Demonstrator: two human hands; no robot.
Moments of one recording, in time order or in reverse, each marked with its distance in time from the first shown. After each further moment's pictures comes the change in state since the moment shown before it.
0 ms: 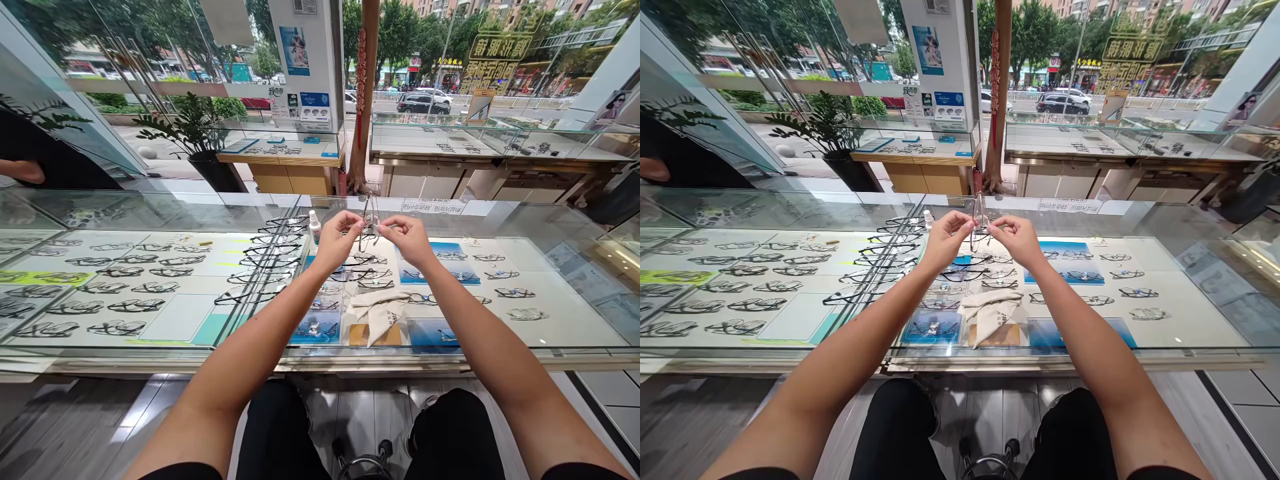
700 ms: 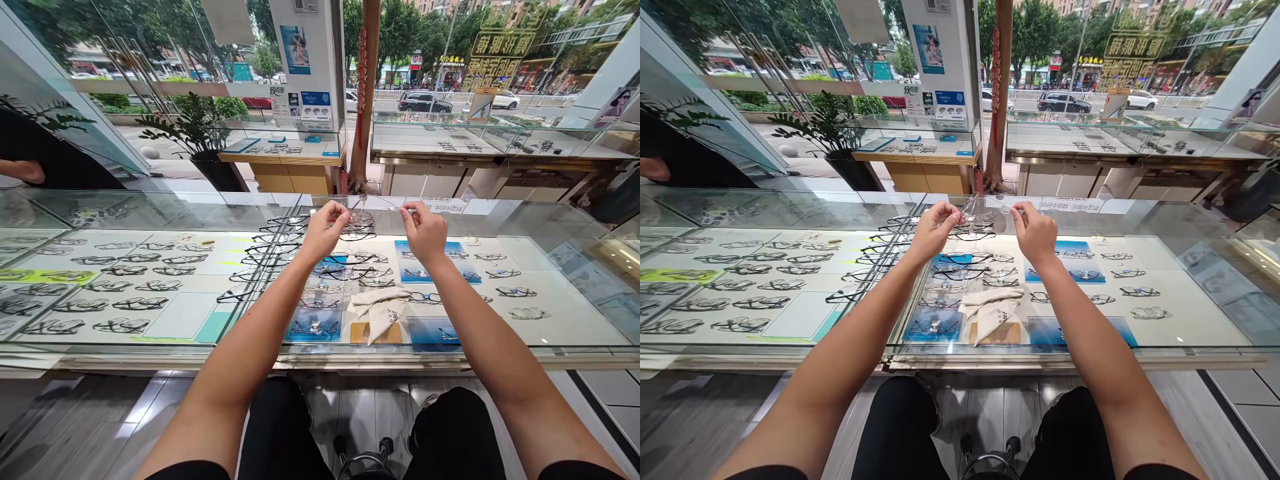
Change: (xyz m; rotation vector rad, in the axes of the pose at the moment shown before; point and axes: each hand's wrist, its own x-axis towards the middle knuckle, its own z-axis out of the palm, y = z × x) left_hand 0.016 0.004 -0.033 0.167 -0.034 0.041; right_hand 0.003 0.009 -0.023 -0.751 0.403 -0.334
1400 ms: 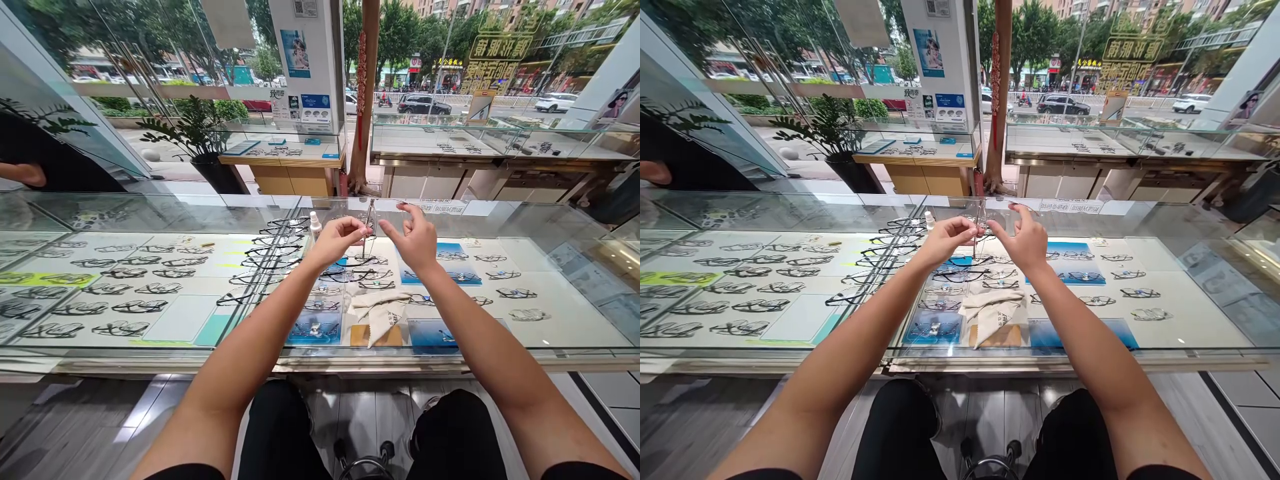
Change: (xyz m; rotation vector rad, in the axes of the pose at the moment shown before) left_hand -0.009 0.002 0.018 -0.381 -0.257 -0.275; right_hand -0.009 -0.027 0.004 0.144 -0.060 0.150
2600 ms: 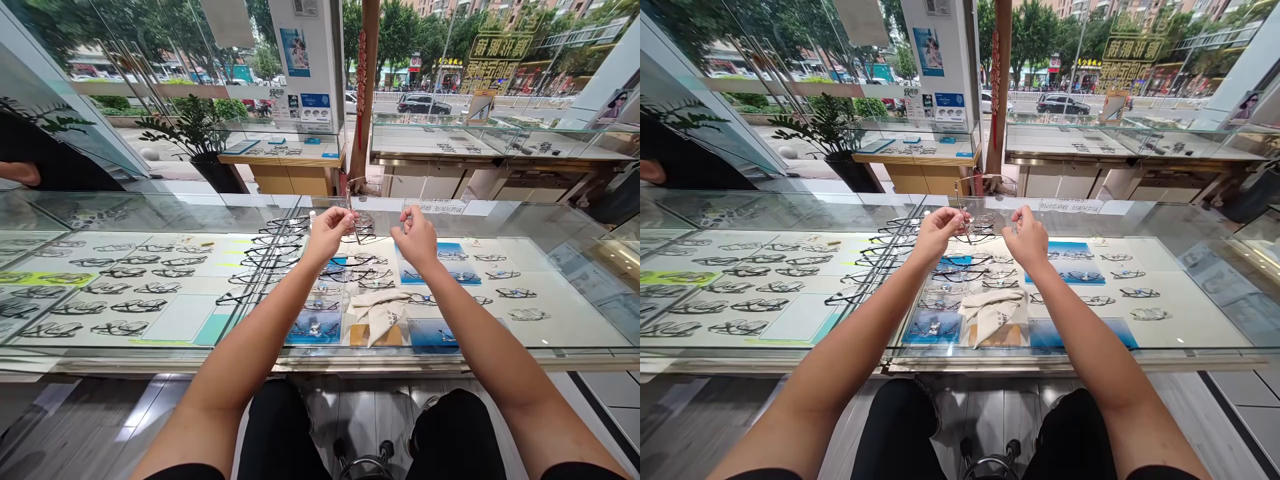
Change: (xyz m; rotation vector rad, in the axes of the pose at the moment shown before) left_hand 0.007 -0.006 -0.004 -0.013 0.262 0.154; right_hand 0.006 0.006 0.000 -0.070 -0.101 0.152
